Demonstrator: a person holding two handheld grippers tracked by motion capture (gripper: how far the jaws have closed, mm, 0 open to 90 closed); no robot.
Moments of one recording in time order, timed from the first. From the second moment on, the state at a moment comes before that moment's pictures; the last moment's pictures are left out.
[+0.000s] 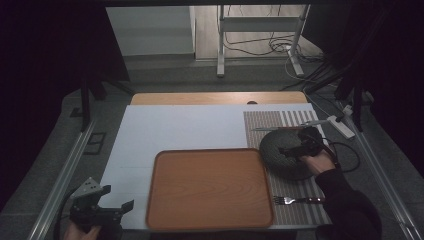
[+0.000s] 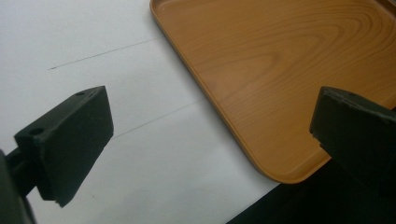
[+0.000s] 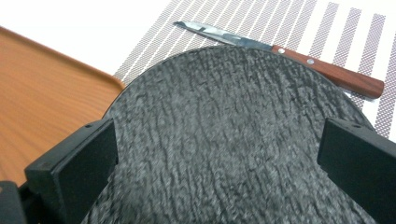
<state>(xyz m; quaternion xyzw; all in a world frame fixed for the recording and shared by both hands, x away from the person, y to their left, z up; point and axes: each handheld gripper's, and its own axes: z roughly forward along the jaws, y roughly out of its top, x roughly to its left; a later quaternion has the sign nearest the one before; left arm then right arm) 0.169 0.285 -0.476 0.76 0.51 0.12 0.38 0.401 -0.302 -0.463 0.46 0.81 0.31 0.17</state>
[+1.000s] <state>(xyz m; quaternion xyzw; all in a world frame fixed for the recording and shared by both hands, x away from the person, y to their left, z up) 0.169 0.285 -0.476 0.76 0.51 0.12 0.38 0.466 -0.306 -0.474 0.51 0.80 0.28 0.17</state>
